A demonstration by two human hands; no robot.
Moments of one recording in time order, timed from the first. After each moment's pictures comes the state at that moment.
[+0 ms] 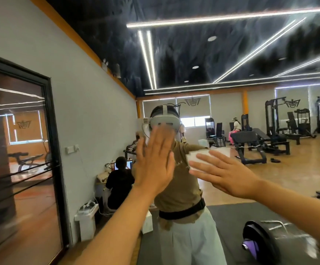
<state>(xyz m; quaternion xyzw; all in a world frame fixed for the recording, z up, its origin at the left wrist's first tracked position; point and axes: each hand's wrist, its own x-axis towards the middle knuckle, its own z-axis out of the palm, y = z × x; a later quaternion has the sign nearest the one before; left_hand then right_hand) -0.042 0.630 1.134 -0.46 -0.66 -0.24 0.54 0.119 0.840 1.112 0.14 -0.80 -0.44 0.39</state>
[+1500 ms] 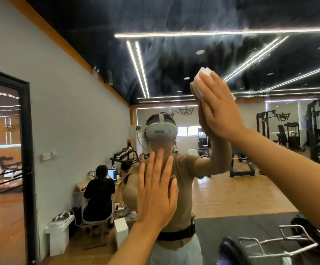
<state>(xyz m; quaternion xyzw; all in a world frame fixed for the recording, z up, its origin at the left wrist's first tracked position) 0.094 0.812 1.092 -0.45 -0.67 -0.30 0.51 0.222 0.976 1.276 0.01 -0.74 -0.16 0.65</state>
